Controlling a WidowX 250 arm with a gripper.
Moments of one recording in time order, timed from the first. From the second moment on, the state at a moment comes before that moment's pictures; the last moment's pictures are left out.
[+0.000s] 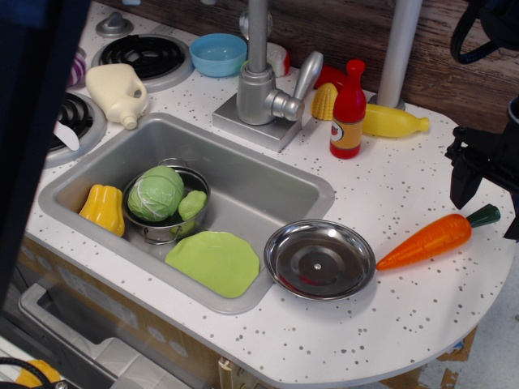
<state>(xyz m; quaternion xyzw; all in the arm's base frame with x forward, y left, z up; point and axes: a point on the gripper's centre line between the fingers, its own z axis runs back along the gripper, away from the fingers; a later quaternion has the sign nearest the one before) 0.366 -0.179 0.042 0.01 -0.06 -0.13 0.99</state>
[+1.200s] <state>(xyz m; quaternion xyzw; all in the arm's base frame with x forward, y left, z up) 0.354 -0.151 0.010 0.01 -0.05 -0.10 0.99</state>
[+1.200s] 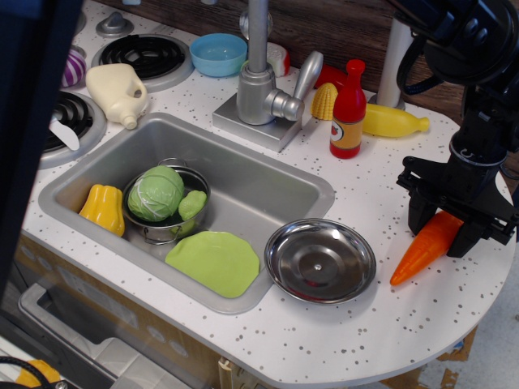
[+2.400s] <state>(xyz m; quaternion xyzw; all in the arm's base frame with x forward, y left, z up) 0.336 -0.042 0.099 0.11 -0.05 -0.06 0.99</state>
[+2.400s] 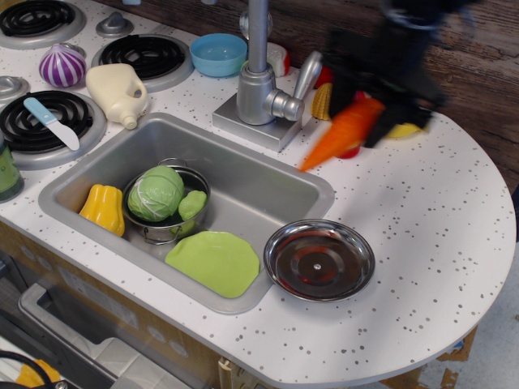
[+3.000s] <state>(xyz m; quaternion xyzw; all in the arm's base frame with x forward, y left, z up) 0.310 0.048 0.028 0.06 -0.06 -0.02 1.00</state>
